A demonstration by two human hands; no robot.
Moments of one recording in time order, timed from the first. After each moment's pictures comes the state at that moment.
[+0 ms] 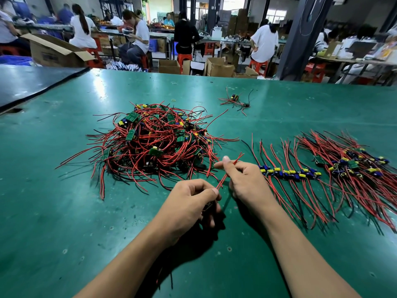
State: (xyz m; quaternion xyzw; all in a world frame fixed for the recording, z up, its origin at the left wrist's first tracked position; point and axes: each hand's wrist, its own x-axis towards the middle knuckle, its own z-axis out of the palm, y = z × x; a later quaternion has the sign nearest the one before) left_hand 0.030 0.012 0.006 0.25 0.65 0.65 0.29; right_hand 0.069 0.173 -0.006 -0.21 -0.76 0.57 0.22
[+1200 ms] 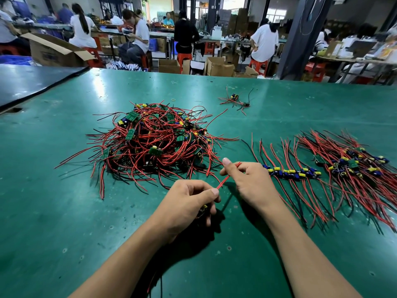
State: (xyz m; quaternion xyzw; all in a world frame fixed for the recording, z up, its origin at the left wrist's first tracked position) left_hand 0.027 0.007 0.006 0.27 0.64 0.65 0.31; right_hand 0.077 0.181 0.004 -0.23 -0.83 0.45 0.23
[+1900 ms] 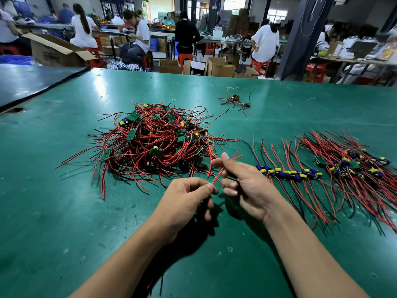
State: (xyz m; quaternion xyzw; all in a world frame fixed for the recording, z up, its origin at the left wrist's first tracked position) left_hand 0.024 0.009 0.003 0.23 0.62 0.69 0.30; right_hand 0.071 0.164 0.011 -0.15 -0.51 0.84 0.10
